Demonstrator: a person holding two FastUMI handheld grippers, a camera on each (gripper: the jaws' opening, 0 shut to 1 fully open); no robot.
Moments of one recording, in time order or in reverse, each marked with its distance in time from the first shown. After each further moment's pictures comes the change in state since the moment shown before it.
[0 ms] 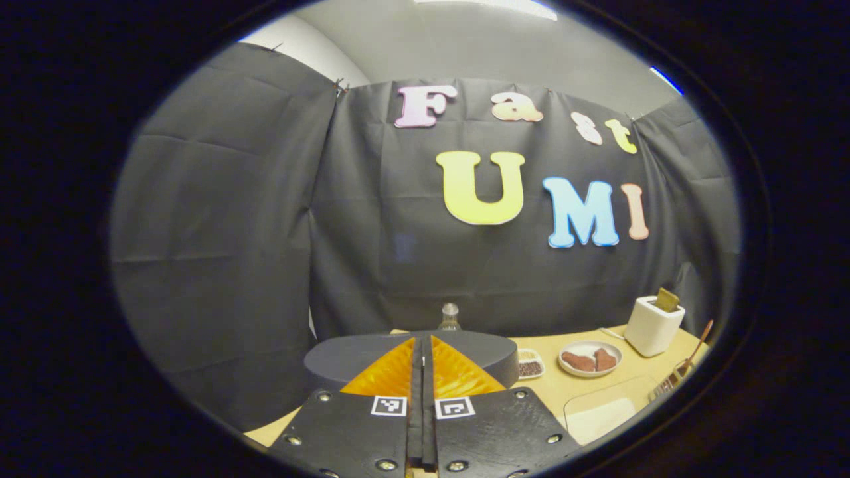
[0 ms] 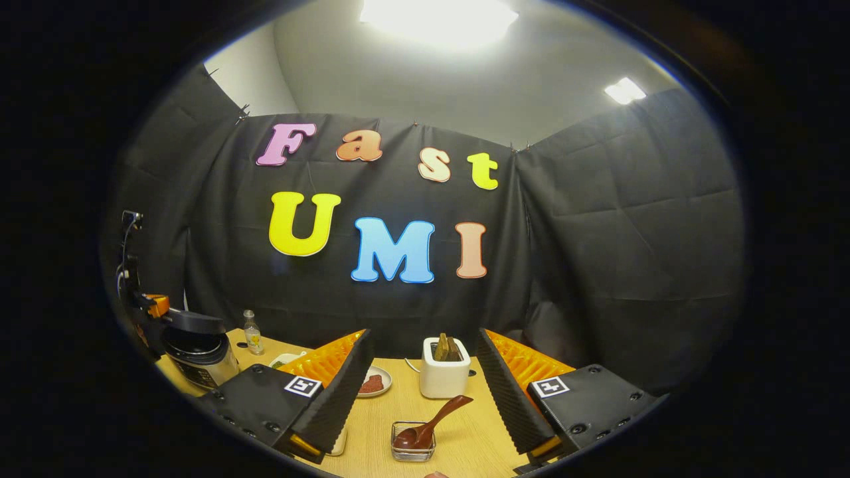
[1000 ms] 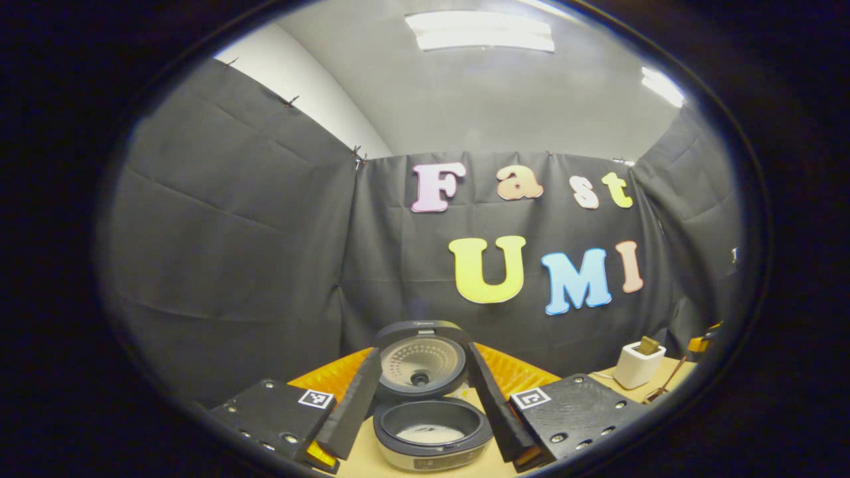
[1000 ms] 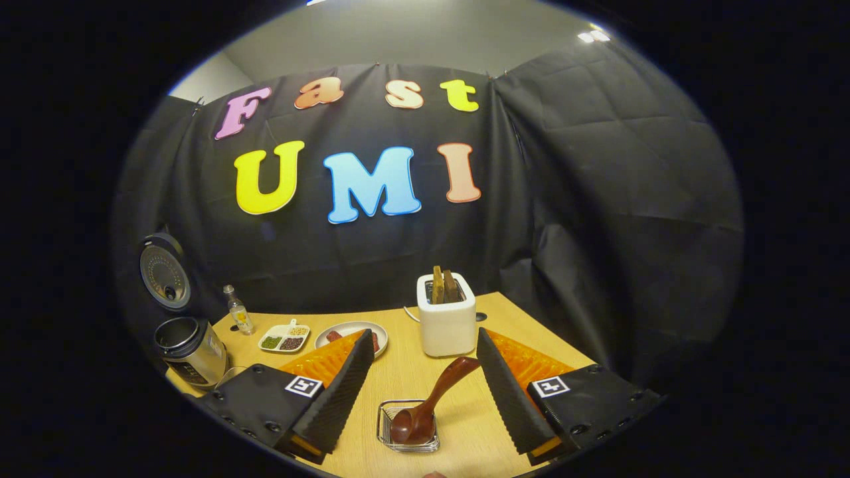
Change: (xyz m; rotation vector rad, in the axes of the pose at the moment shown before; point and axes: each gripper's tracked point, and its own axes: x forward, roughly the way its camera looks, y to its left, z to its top) left arm -0.149 0.027 0.136 0.033 -0.237 0.060; right arm 0.082 -0.025 -0.134 0.191 0.320 -0.009
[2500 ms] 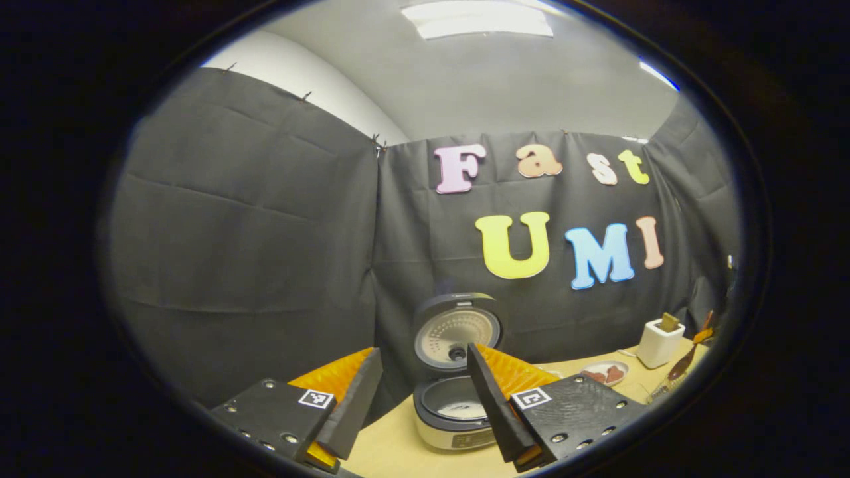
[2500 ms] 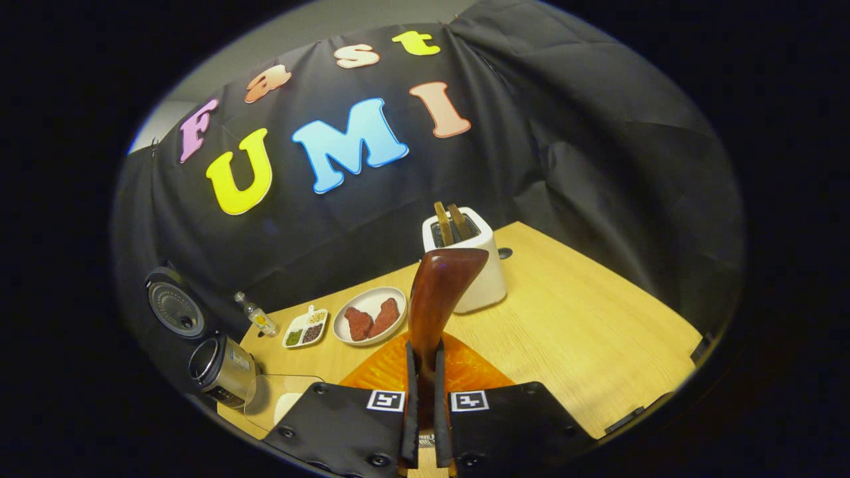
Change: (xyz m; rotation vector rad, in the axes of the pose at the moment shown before) left arm -0.031 0.041 -0.025 0.031 0.095 0.076; right arm 0.039 0.018 -0.027 0.198 0.173 0.092
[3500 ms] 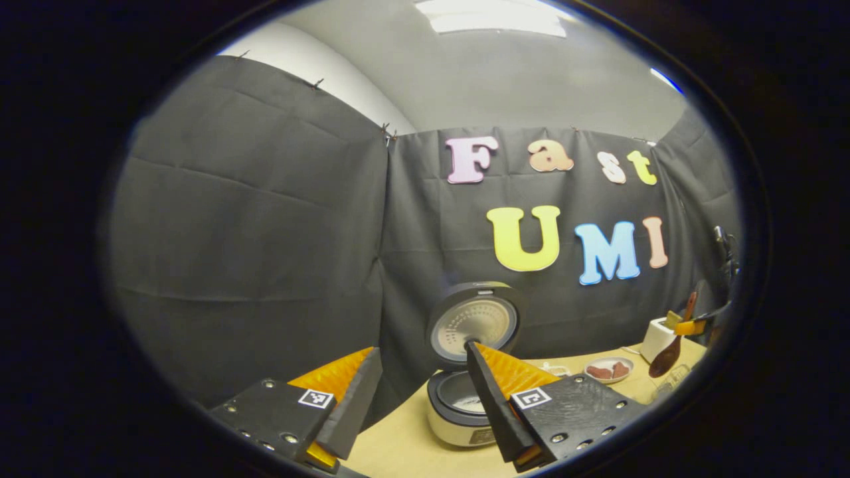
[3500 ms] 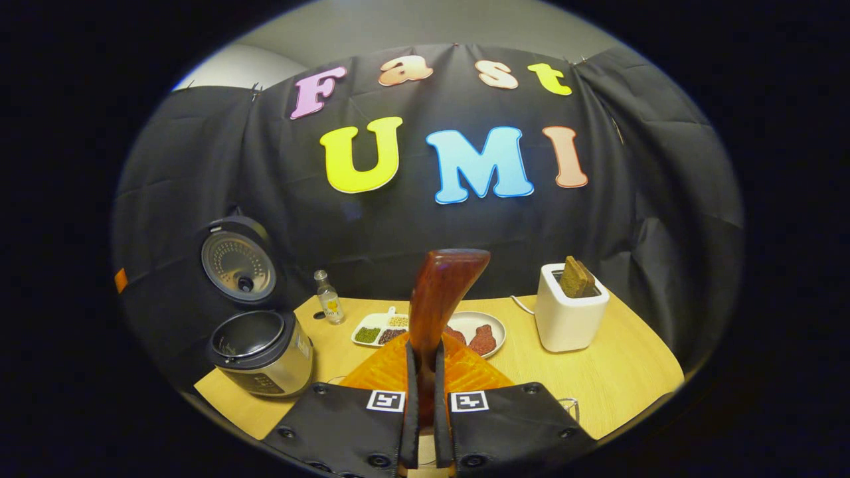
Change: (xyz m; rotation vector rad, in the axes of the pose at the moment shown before) left arm 0.014 0.056 -0.026 -0.027 0.039 0.017; right arm -0.021 0.182 -0.022 -0.344 -0.061 0.228
